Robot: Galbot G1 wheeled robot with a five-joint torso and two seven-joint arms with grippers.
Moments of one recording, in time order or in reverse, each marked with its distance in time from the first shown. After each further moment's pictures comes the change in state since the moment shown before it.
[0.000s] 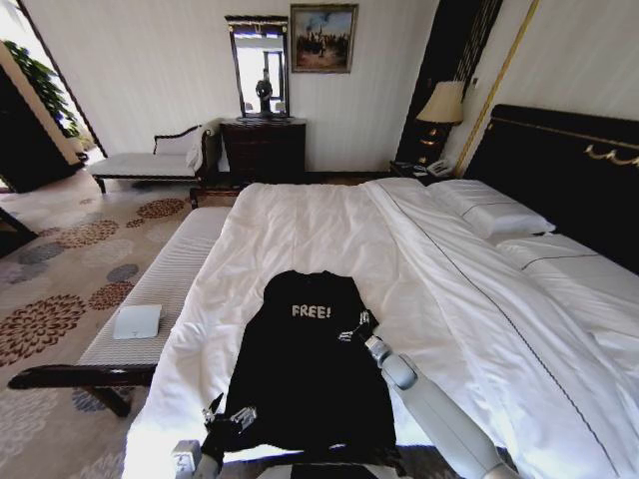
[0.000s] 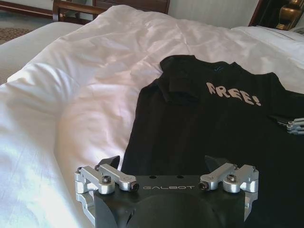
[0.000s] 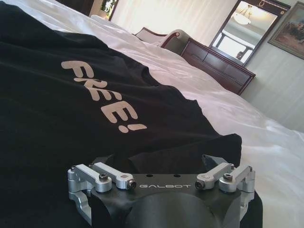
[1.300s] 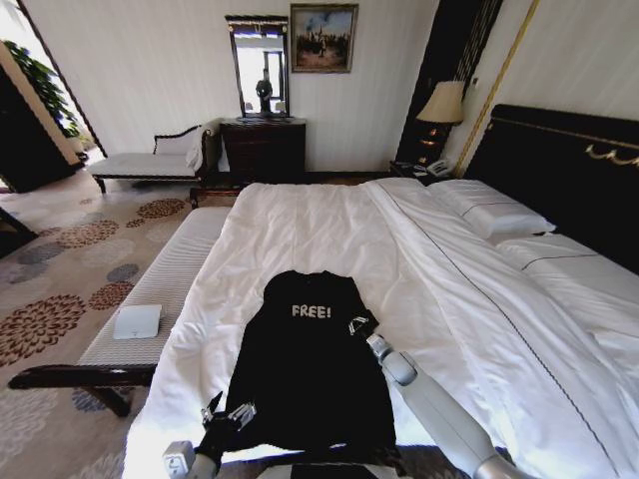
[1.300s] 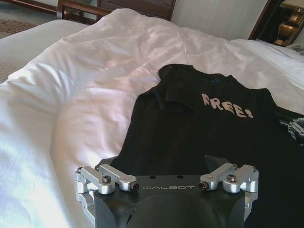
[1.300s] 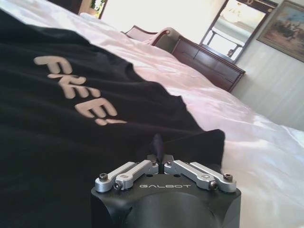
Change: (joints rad) left arm 0.044 -0.019 -0.011 -0.057 -0.055 -0.011 0.009; right arm 0.036 -0.007 0.013 -0.034 0.048 0.012 0.011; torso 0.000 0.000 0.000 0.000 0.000
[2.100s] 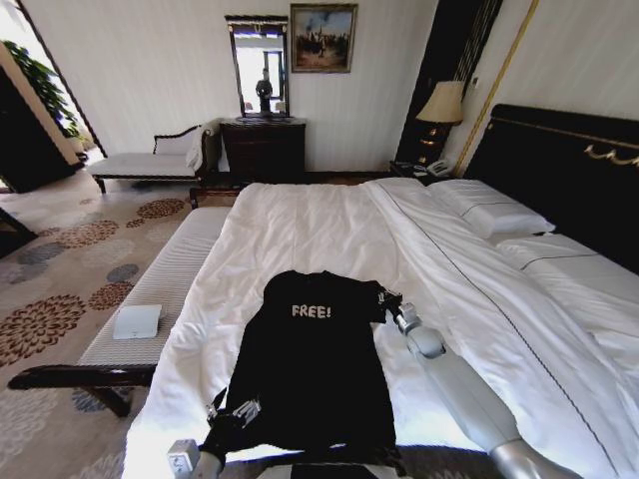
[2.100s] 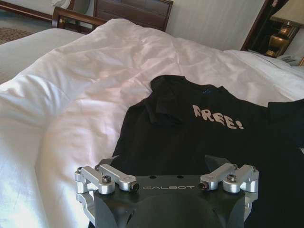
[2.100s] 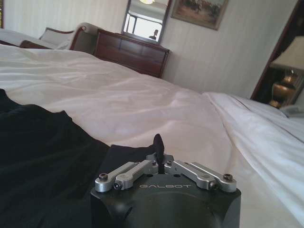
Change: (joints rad) left arm -0.019 -0.007 0.017 -0.022 0.010 -0.005 0.001; right arm 0.085 -0.060 0.148 0.004 0.316 -0.146 0.057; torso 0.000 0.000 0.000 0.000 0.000
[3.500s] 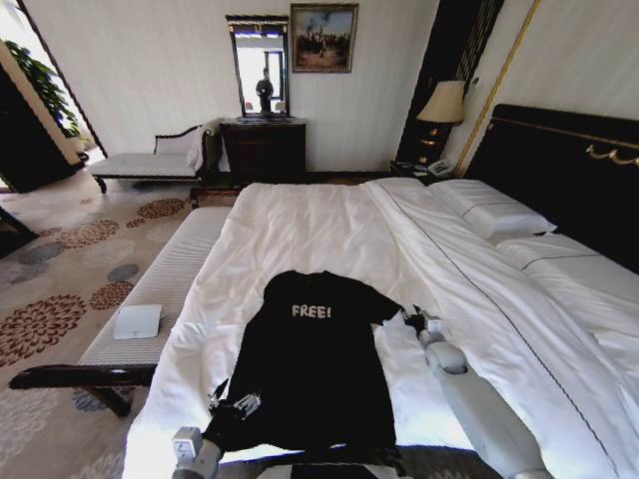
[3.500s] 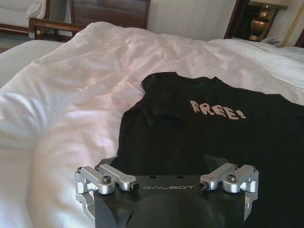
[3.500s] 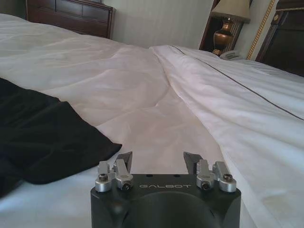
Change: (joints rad) left arm -0.147 0.129 0.026 0.092 0.004 0.024 0.002; right arm -0.283 -0.031 0.243 0.146 0.104 -0.100 0.098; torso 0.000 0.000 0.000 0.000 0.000
